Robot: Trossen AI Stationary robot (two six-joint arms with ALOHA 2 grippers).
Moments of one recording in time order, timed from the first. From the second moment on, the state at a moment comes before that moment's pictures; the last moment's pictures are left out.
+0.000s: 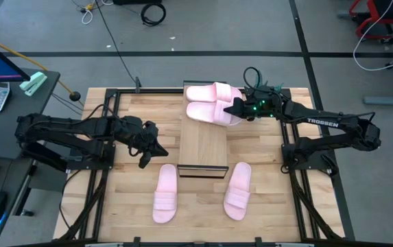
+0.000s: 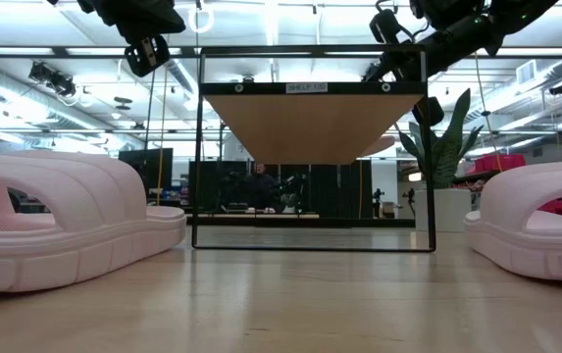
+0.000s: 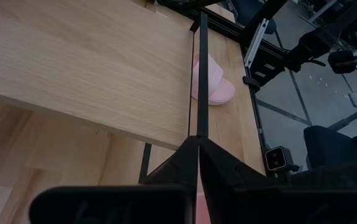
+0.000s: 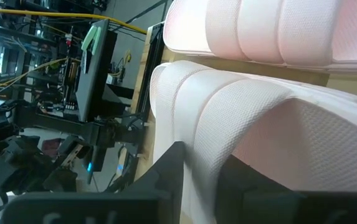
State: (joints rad) left arm -0.02 1.00 0.80 -0.30 0.20 -0.43; right arm -0.46 1.12 0.76 -0.06 -0.18 1.15
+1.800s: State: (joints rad) left arm -0.02 1.00 0.80 -0.30 0.17 -0.43; right arm -0.46 1.12 0.79 -0.18 -0.17 1.13
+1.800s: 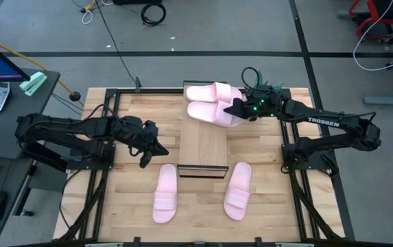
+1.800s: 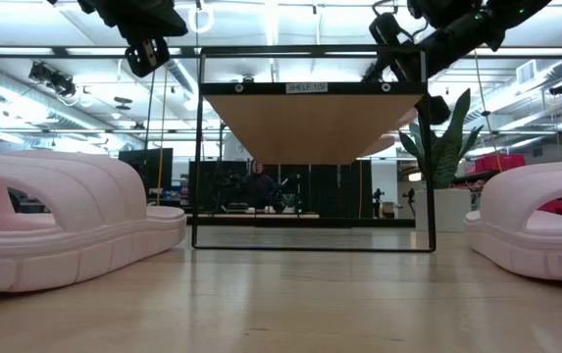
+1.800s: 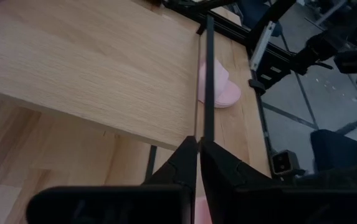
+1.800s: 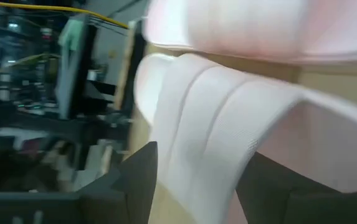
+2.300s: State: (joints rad) left arm -0.02 1.00 0.80 -0.30 0.15 -0.43; right arm -0.46 1.12 0.79 -0.19 -0.17 1.12
